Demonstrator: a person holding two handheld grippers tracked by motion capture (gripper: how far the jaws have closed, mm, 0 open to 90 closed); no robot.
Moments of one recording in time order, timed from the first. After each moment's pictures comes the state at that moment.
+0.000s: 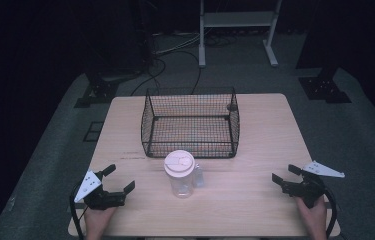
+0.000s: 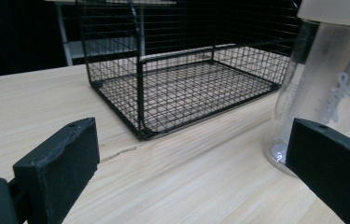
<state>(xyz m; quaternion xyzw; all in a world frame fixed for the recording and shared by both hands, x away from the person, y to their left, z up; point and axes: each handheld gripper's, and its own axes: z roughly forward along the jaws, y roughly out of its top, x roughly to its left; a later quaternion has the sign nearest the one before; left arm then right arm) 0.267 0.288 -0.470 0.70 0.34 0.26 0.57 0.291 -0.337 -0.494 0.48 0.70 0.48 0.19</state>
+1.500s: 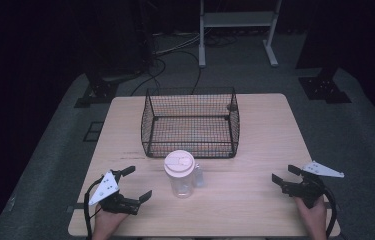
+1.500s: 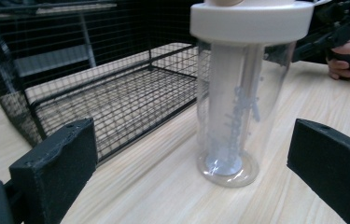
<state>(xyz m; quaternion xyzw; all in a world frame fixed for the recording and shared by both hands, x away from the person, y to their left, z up) 0.260 0.242 -0.448 0.75 0.22 0.23 0.58 0.291 -0.337 -0.494 0.48 0.71 0.48 0.19</state>
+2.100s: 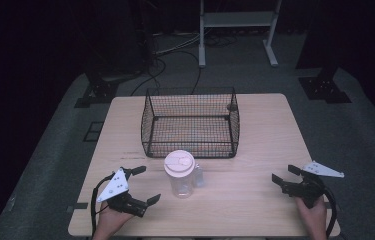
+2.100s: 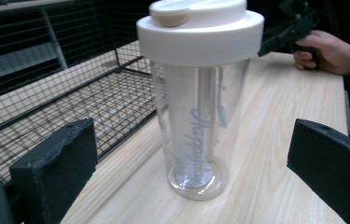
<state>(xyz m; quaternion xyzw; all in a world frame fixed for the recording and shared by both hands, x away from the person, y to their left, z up) 0.261 0.218 -0.433 0.78 0.18 0.18 0.57 0.291 -0.337 -0.494 0.48 0.71 0.48 0.19</state>
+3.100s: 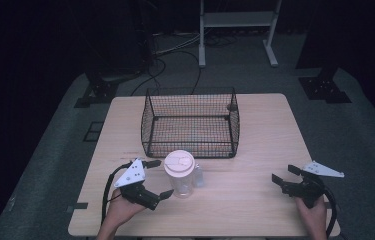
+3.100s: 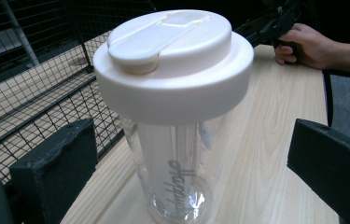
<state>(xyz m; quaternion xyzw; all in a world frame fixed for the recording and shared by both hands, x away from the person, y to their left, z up) 0.283 0.182 -0.412 0.81 0.16 0.15 0.54 0.291 -0.337 -0.494 0.48 0.71 0.48 0.19</state>
